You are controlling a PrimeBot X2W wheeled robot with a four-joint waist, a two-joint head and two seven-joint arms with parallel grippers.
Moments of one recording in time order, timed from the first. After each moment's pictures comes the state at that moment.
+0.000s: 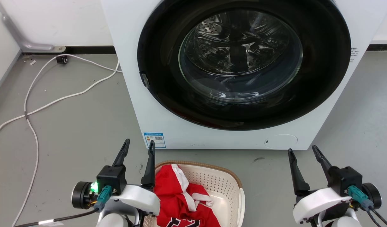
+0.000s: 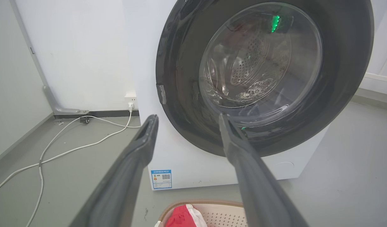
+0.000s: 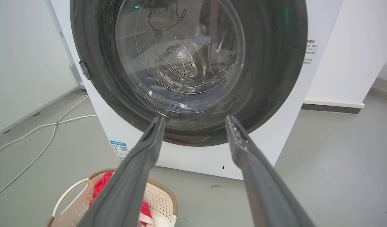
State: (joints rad) left arm -0.13 0.05 -0.16 0.24 -0.12 0.00 -0.24; right arm -0.08 -0.05 0.03 0.26 0.05 0.13 -0.21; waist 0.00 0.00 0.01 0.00
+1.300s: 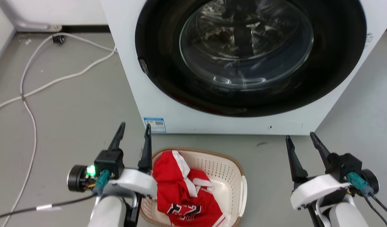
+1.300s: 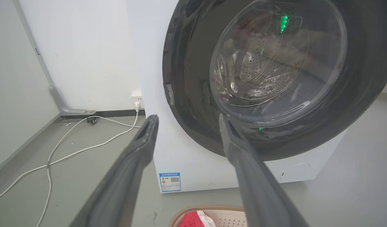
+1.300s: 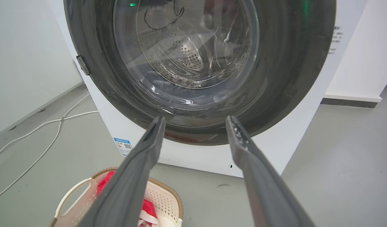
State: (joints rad) left arm -0.21 0.05 -0.14 0.27 -0.09 0.01 -0.26; right arm -0.14 -0.05 0.04 0.28 0.06 0.13 -0.21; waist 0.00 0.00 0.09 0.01
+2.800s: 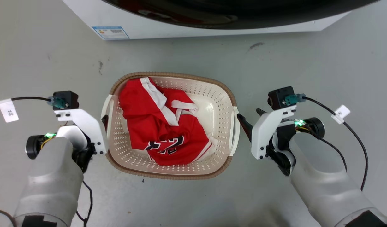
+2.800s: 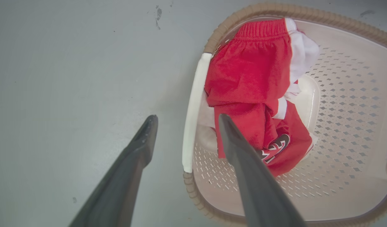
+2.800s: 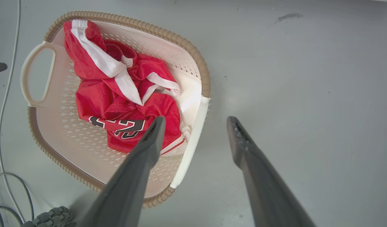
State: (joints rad) left arm -0.81 0.26 -0.18 1.14 -0.39 -0.13 0.12; right arm -0.78 -0.05 0.51 1.01 0.51 0.13 0.07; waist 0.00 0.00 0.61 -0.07
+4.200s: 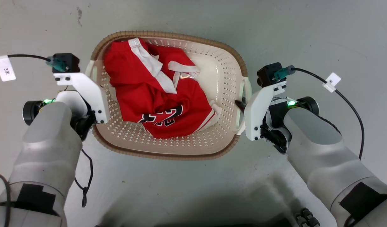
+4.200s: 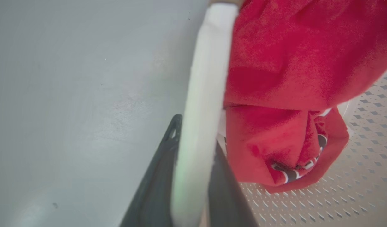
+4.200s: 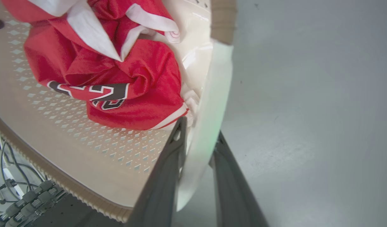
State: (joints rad) left arm -1.01 0.27 -0.38 1.21 -0.54 -0.13 0.19; right arm -1.00 -0.05 0.84 1.16 0.85 0.13 0.14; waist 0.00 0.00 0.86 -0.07
